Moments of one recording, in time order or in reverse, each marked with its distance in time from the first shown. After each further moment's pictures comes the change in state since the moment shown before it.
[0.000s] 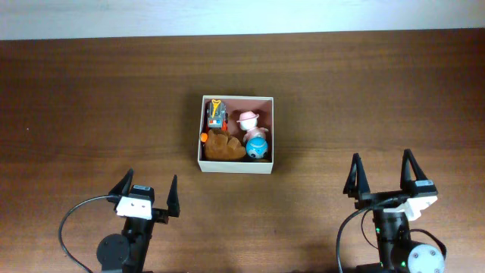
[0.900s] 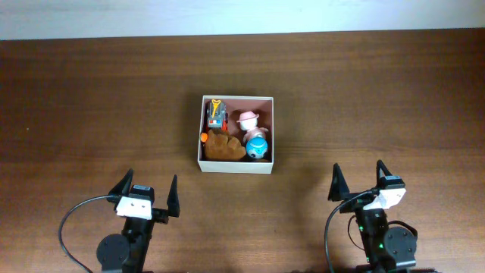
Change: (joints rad) left arm 0.000 0.000 0.000 0.000 0.000 0.000; right arm 0.000 -0.037 -0.197 -0.094 -0.031 0.038
